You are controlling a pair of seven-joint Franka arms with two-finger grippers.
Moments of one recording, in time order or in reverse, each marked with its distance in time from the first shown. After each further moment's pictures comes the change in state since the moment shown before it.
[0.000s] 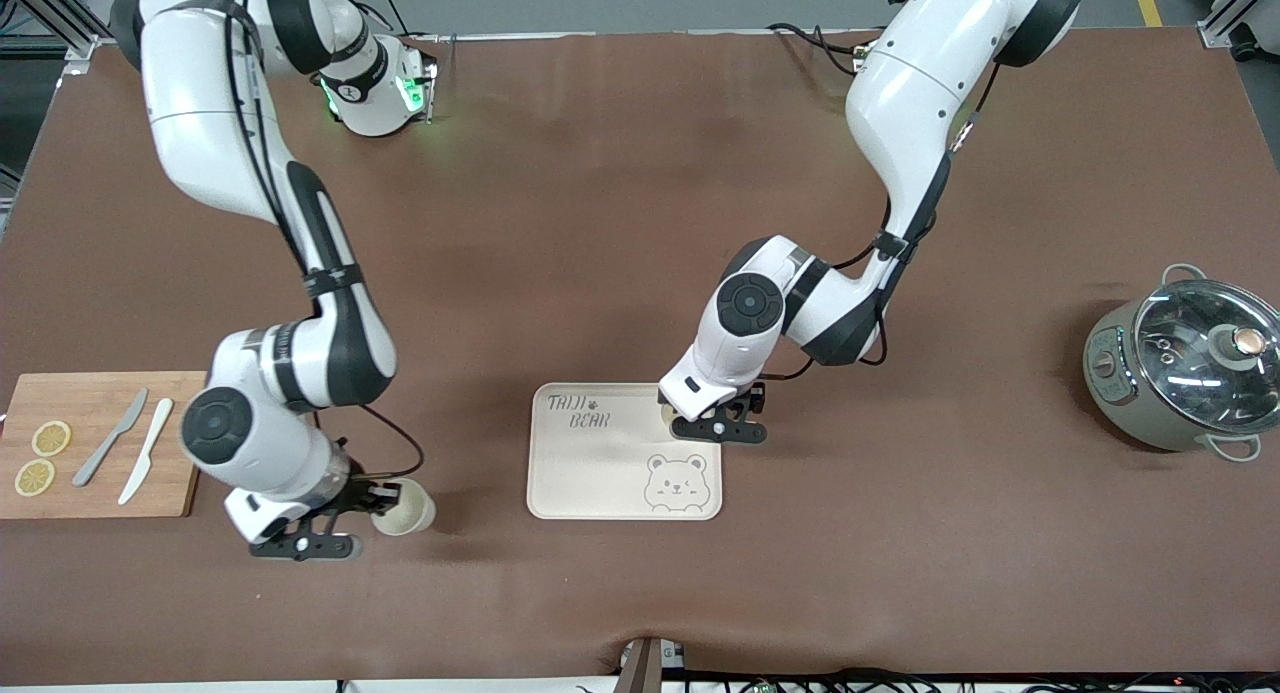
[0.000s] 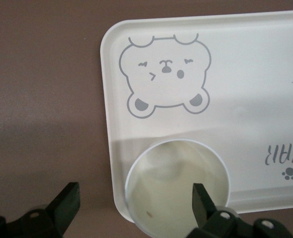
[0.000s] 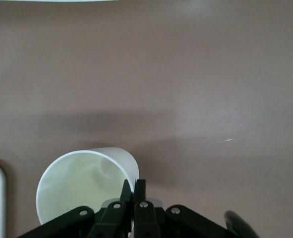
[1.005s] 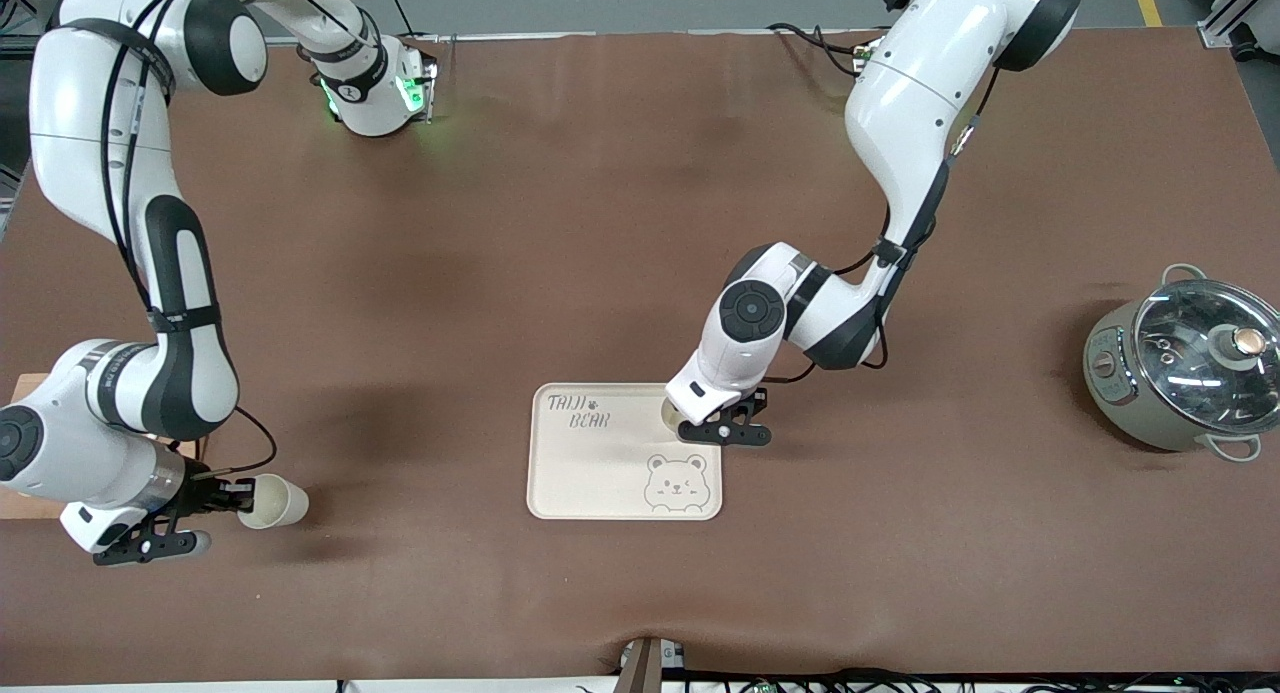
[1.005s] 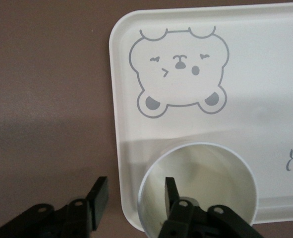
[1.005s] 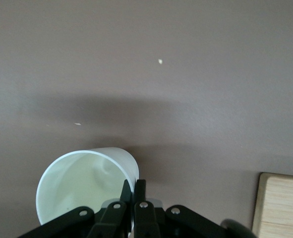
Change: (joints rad) left arm 0.001 0.017 0.010 -0.013 0.010 0.018 -0.012; right arm -0.257 0.014 0.002 -0.051 0.058 -0.003 -0.400
